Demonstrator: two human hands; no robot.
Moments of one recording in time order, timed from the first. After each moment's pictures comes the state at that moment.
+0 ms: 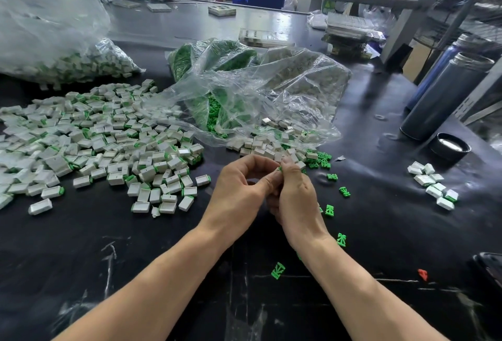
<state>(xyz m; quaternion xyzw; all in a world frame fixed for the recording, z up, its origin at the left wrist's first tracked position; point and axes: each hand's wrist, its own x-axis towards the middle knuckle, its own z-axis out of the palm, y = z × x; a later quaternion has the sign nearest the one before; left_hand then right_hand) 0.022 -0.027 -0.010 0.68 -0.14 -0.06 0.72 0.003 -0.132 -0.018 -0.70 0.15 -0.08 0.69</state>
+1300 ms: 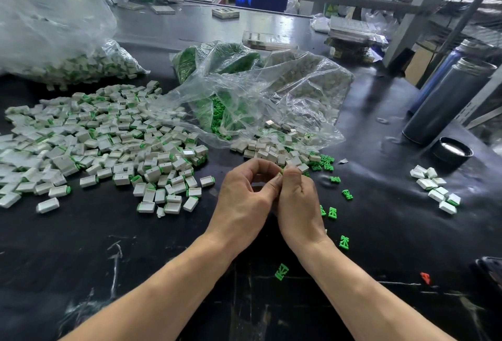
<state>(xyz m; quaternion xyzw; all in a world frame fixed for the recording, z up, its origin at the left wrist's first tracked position) 0.011 -0.027 -0.006 0.71 -0.12 -0.03 0.70 0.002 -0.130 -0.021 -0.75 0.14 -0.15 0.63</state>
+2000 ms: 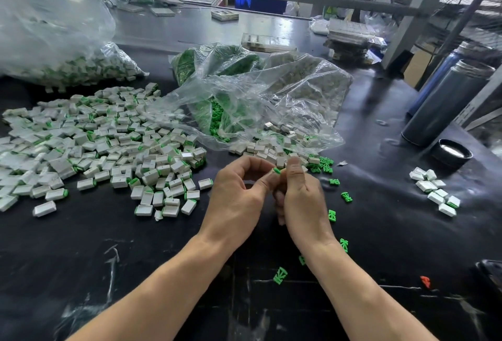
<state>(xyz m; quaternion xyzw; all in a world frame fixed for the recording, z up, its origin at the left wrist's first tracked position) 0.018 -0.022 -0.006 0.73 -0.12 0.02 0.68 0.002 -0.141 -0.017 -0.76 0.12 -0.14 0.62</state>
